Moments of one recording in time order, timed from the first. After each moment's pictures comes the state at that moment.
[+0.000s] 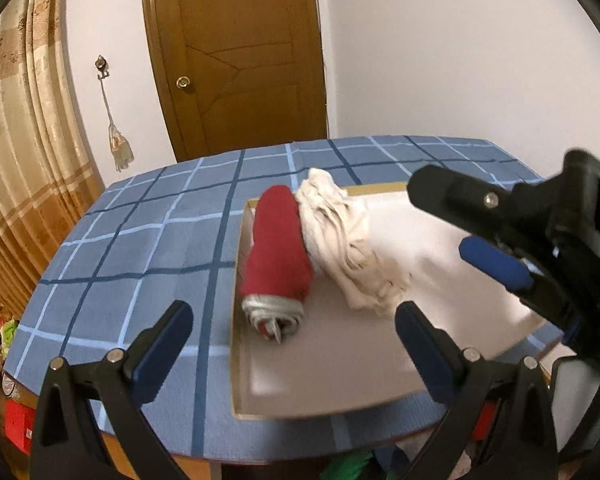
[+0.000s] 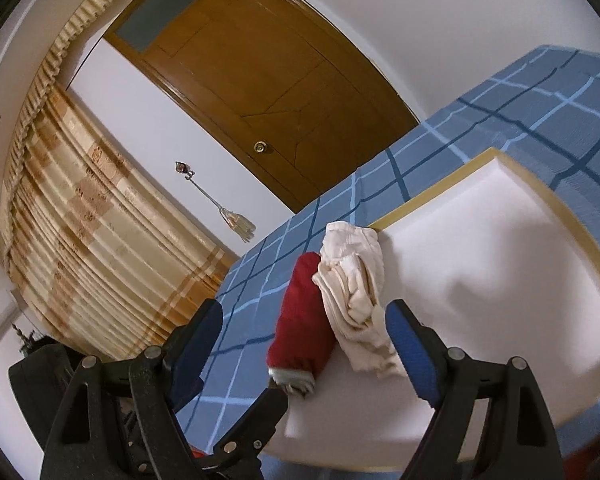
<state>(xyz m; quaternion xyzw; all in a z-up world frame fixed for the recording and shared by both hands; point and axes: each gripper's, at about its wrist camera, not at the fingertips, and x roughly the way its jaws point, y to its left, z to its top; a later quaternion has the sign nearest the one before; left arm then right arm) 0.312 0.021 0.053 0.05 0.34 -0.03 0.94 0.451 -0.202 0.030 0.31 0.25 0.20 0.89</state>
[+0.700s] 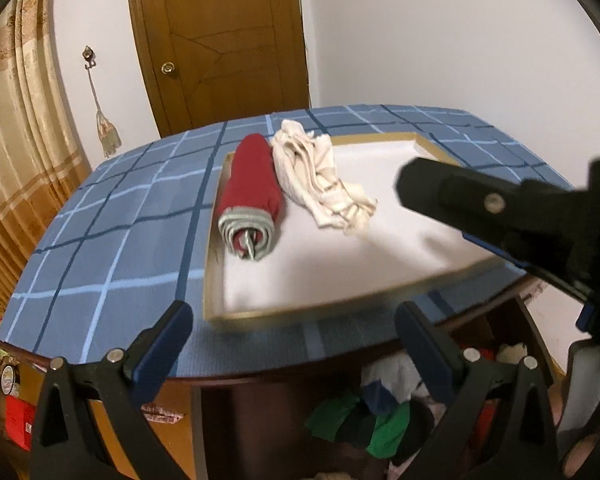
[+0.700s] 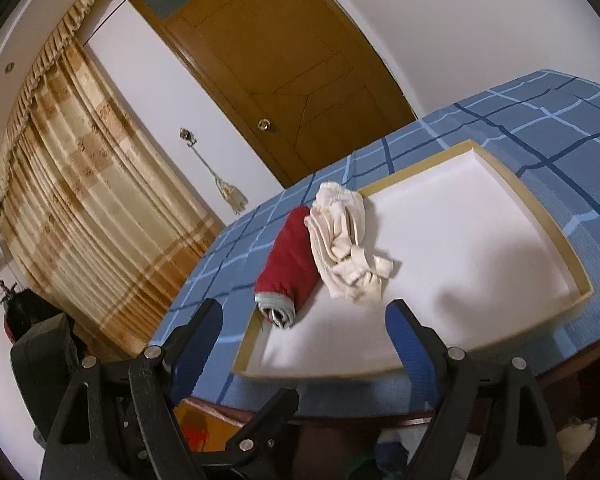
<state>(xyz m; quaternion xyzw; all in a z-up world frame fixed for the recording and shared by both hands) 0.261 0.016 0.023 0.06 0.37 -0.05 0.93 0.393 -0.204 0.015 0.24 0.27 0.21 0.91</state>
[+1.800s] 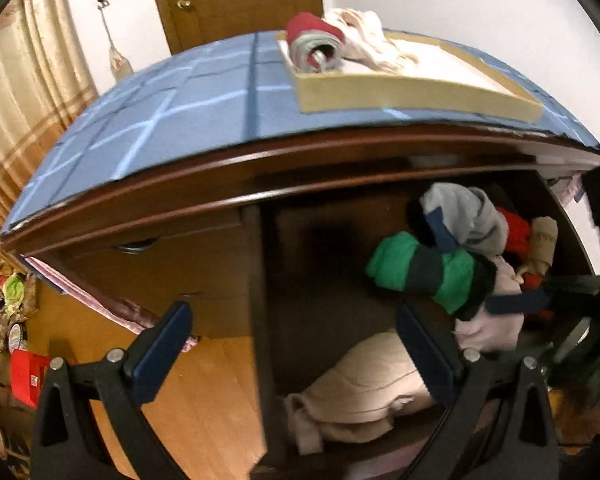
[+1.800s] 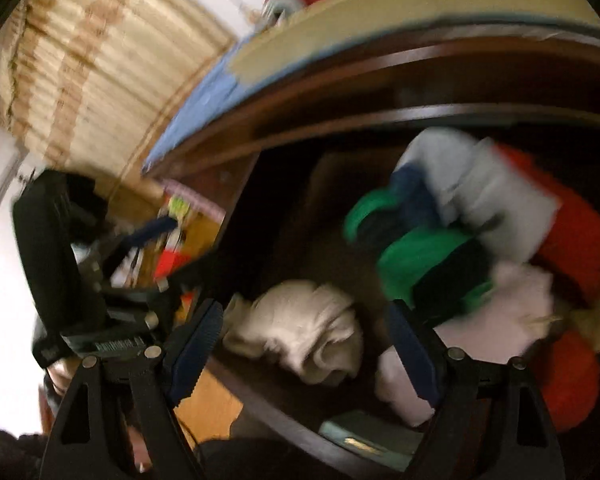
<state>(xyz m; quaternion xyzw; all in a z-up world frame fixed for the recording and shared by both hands) 0.177 0.095 -0.053 0.06 0.45 -0.03 0.89 0.320 -0.159 -0.119 0.13 0.52 0.34 0.77</state>
